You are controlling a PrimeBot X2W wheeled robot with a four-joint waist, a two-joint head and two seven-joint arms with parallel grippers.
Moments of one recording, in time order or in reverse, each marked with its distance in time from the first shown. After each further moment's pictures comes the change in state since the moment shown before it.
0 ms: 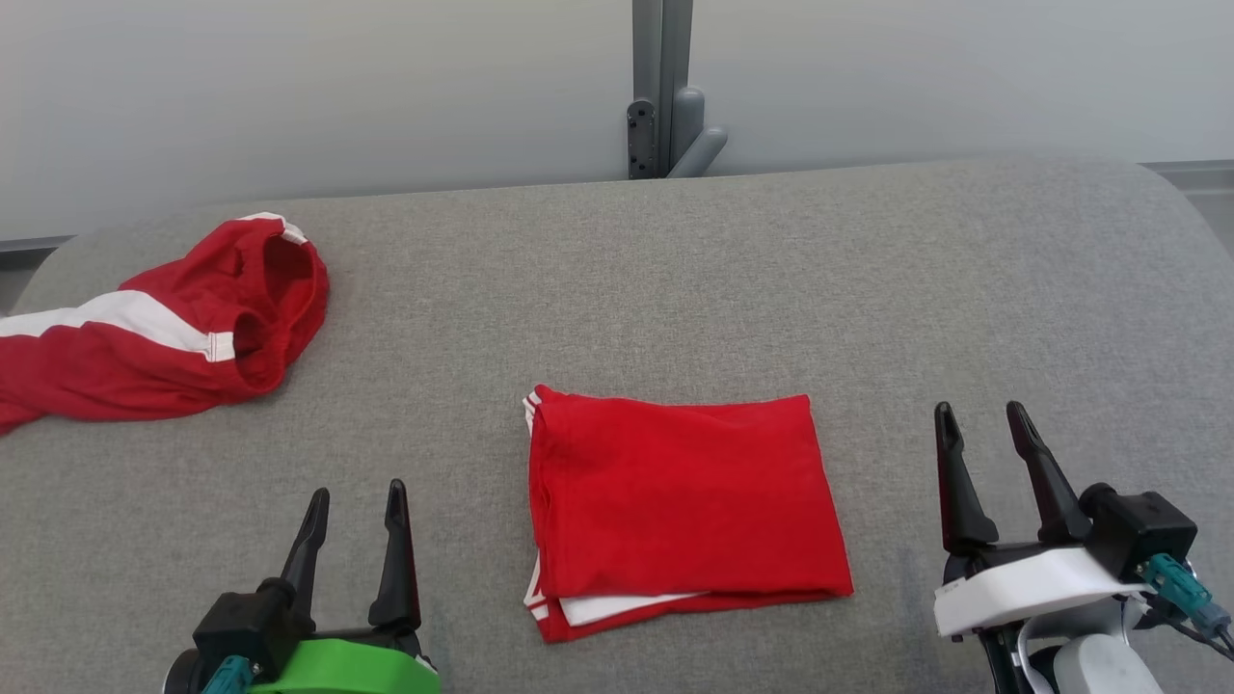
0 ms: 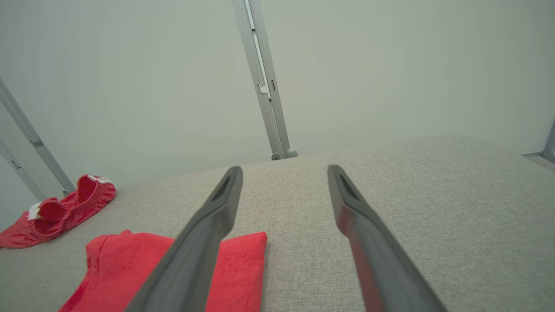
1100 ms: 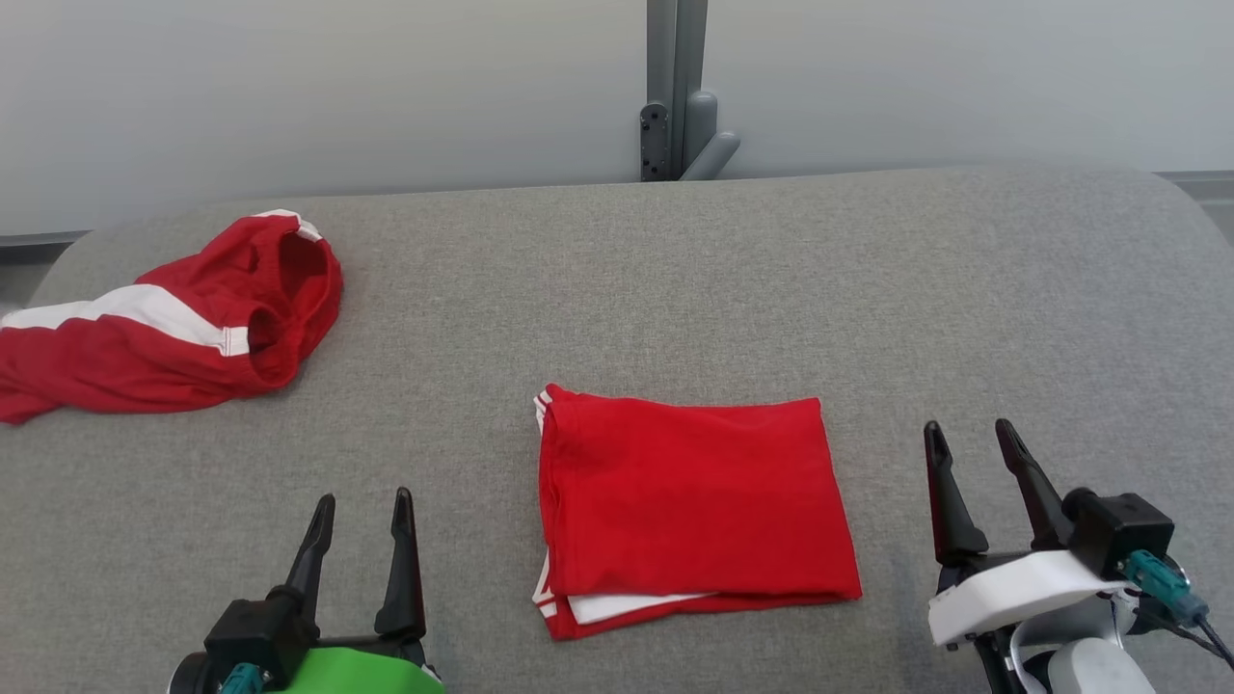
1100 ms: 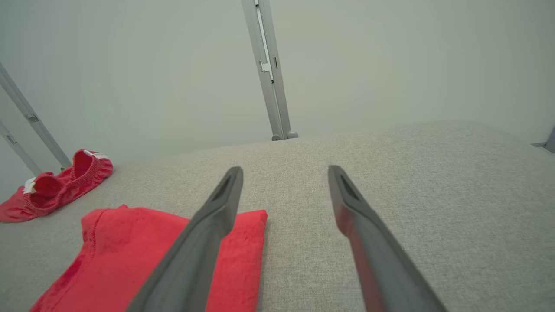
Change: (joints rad) left arm 0.018 -0.051 0.063 0.017 0.092 -0.062 0.000; right arm 0.019 0.000 0.004 0.028 -0.012 0.000 0.025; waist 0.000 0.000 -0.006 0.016
